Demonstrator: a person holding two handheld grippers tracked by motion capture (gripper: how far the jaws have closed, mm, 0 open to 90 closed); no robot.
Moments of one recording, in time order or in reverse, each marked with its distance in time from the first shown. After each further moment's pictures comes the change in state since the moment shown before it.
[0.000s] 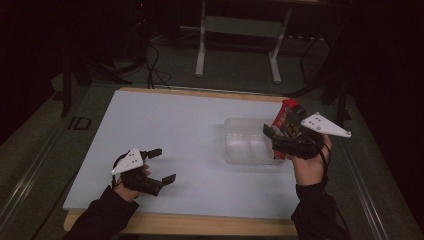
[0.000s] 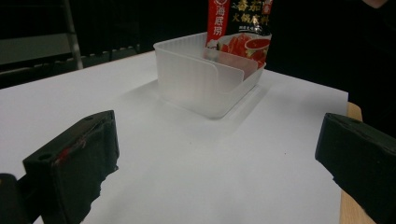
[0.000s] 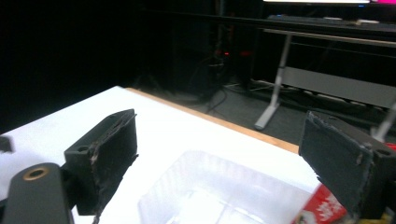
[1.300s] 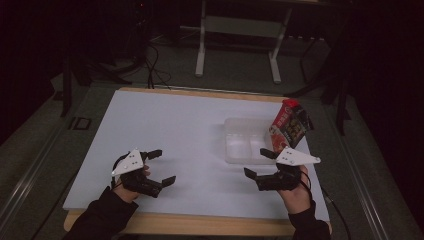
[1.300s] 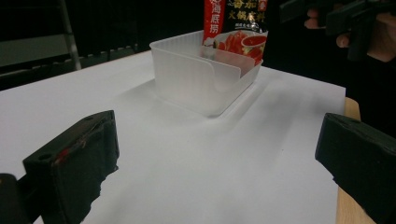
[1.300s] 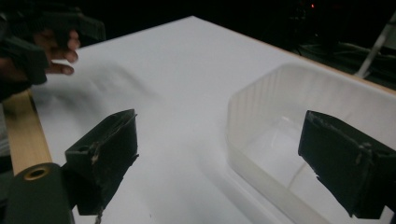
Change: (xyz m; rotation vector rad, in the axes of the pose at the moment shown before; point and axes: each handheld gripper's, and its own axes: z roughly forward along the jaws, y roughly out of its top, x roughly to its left) left arm -0.002 0.000 -0.001 0.015 -0.008 0.022; right arm 0.032 -0.084 0.004 0.181 0.287 -0.067
